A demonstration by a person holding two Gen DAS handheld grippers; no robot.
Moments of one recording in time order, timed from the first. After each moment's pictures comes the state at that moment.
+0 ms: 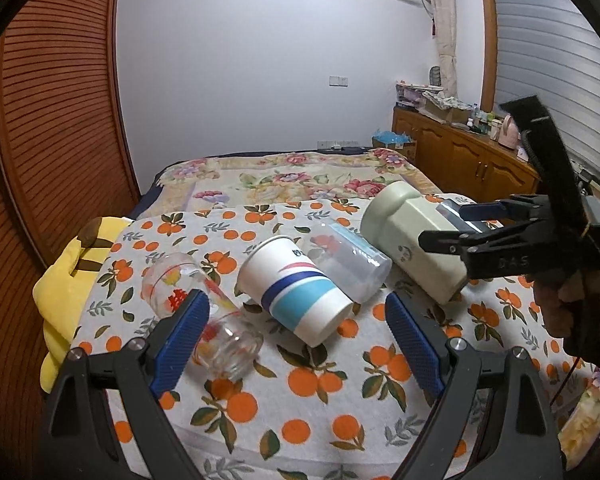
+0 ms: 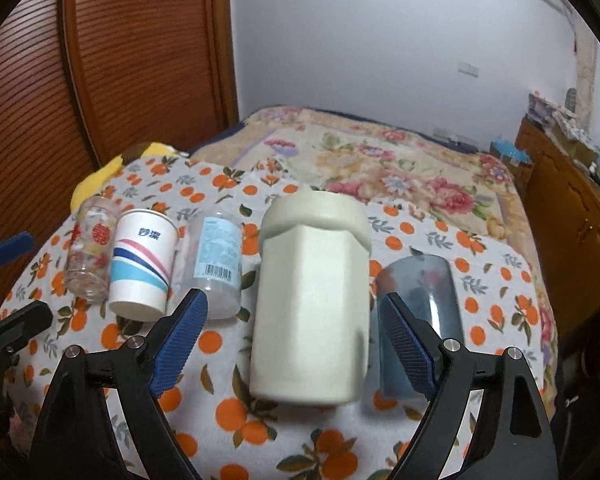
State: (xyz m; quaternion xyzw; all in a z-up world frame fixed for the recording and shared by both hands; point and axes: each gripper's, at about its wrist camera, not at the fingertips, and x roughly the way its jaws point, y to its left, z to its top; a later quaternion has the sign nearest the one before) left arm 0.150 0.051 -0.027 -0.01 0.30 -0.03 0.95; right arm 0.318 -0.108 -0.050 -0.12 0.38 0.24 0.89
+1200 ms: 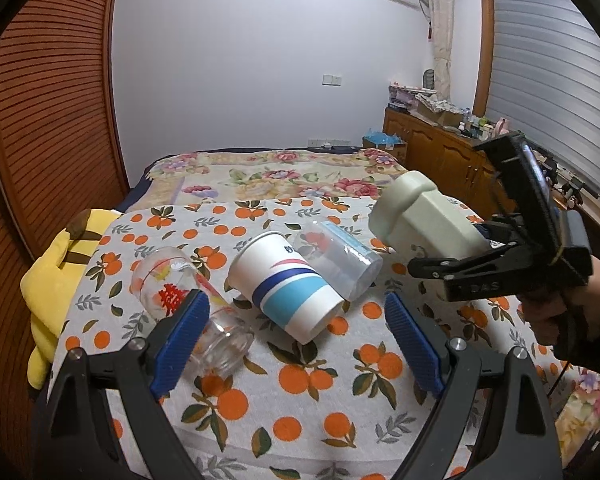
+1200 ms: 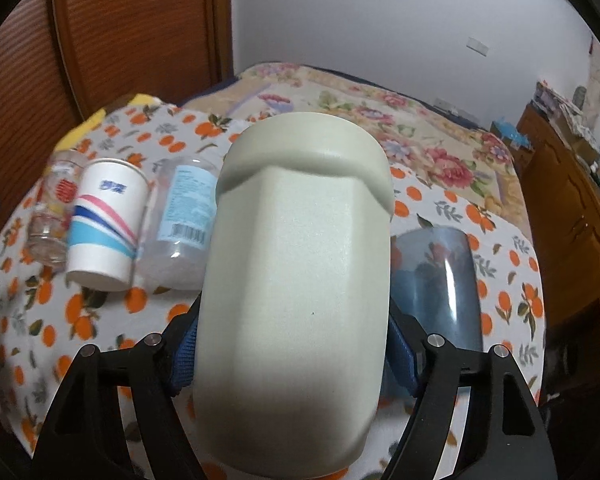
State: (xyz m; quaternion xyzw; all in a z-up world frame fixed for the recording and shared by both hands) left arm 0.146 0.051 -0.029 -0.03 0.30 -0.05 0.95; right arm 0.320 -0.106 -0.075 -0.15 0.43 0.22 0.86
